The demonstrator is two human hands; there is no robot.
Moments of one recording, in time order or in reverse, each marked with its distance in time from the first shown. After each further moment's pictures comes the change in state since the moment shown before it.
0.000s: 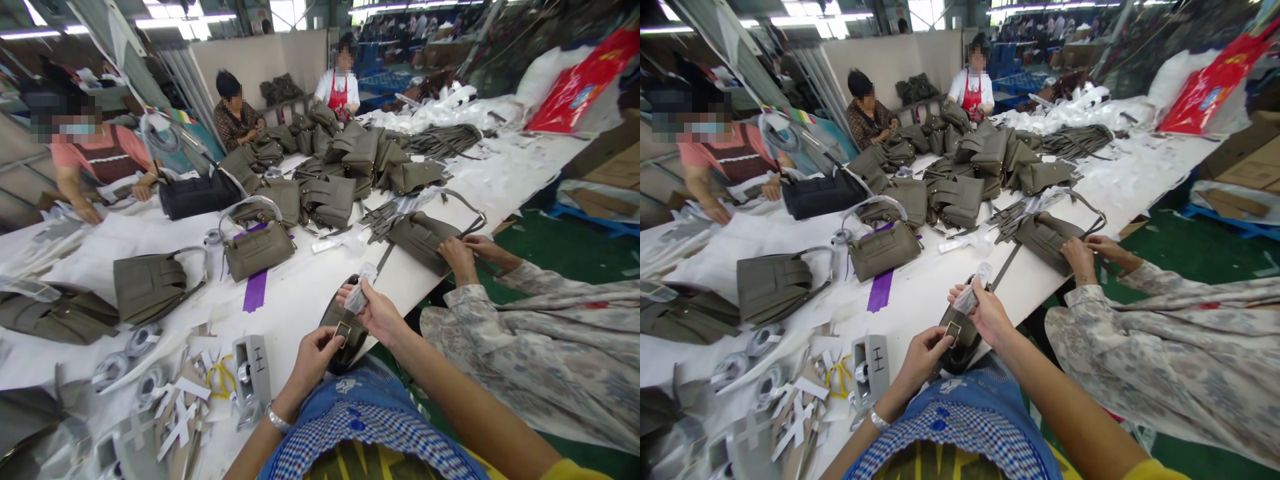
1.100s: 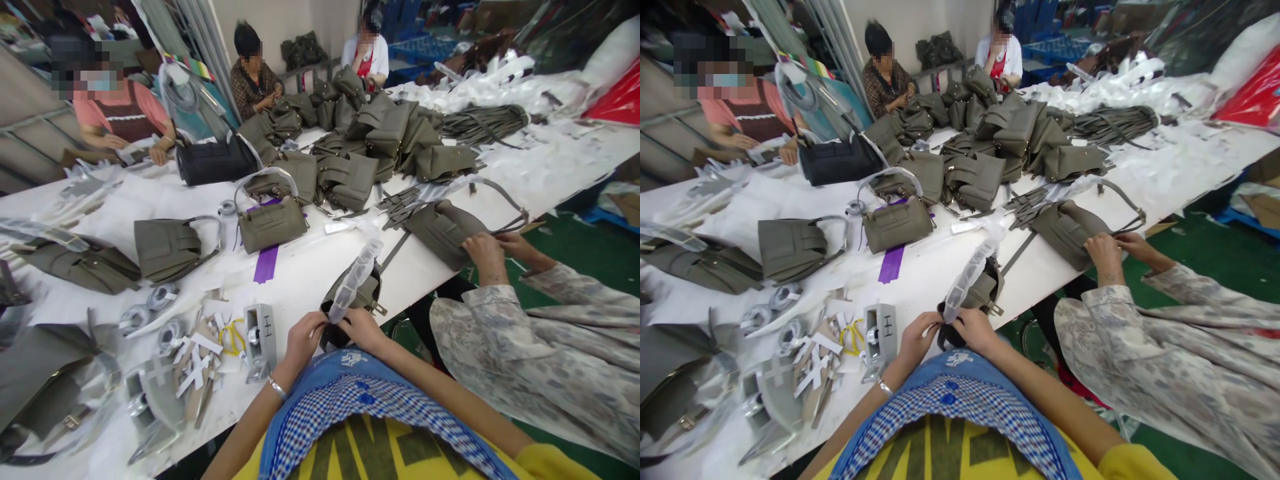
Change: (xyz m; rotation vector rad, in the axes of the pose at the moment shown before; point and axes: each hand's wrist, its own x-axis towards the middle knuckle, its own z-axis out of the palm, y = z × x) left_hand -0.028 -0.058 -0.041 0.557 0.206 0.356; right_hand -0.001 0.086 -0.026 -1.366 -0.344 -0.464
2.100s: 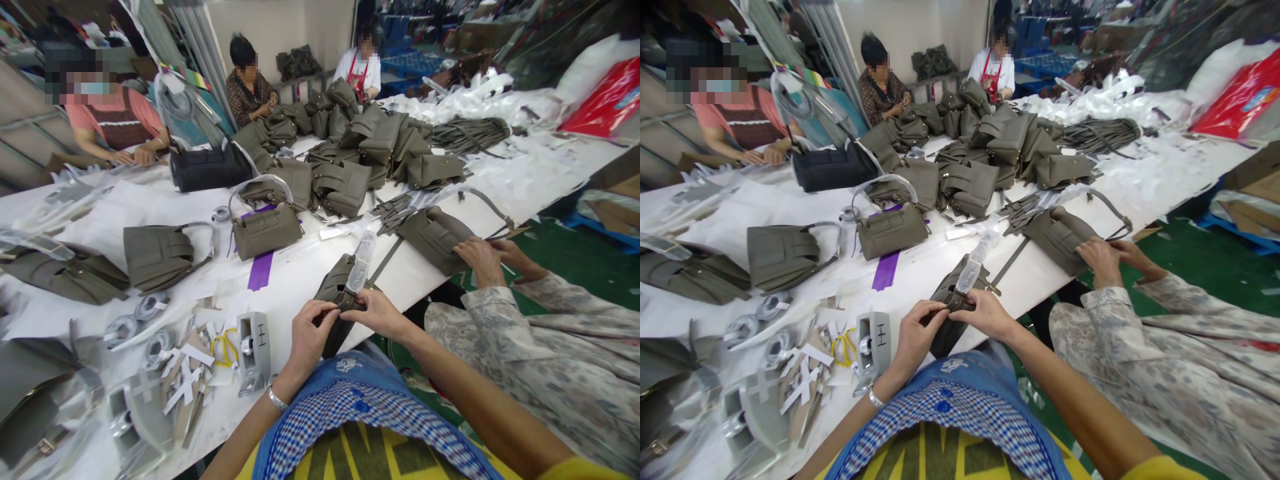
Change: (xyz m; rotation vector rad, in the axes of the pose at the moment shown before) left_hand 0.050 0.082 -0.005 -0.191 0.163 -0.159; right_hand 0.011 -0.022 -0.070 0.493 -0.022 0.055
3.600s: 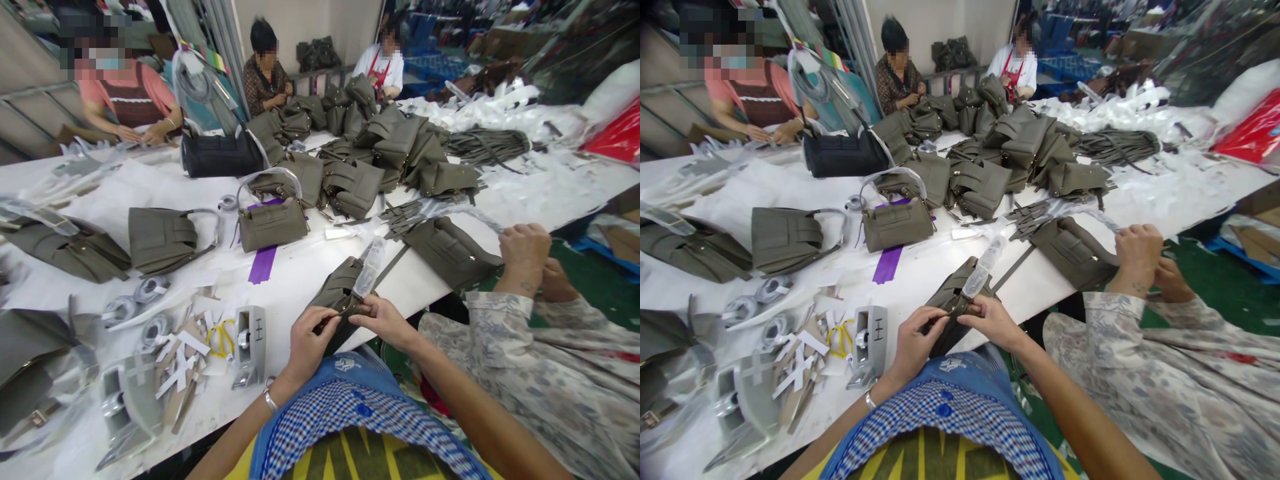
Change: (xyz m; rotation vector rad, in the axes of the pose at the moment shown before) left_hand -0.007 -0.004 -0.003 0.047 0.028 0.044; right_hand 0.000 0.014 -0.010 0.304 -0.142 0.063
